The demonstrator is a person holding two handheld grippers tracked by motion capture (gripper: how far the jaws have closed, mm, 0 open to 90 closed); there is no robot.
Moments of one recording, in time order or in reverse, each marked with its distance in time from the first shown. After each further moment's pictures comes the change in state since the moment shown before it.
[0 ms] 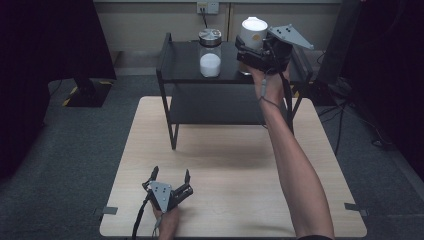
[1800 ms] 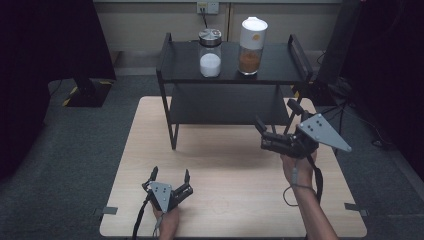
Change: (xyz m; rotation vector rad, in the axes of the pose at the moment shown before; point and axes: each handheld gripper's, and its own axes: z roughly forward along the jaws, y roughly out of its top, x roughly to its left) left arm -0.003 0.000 0.000 0.000 0.018 0.002; right arm -0.018 -0.097 -0.167 -0.069 0.136 -0.094
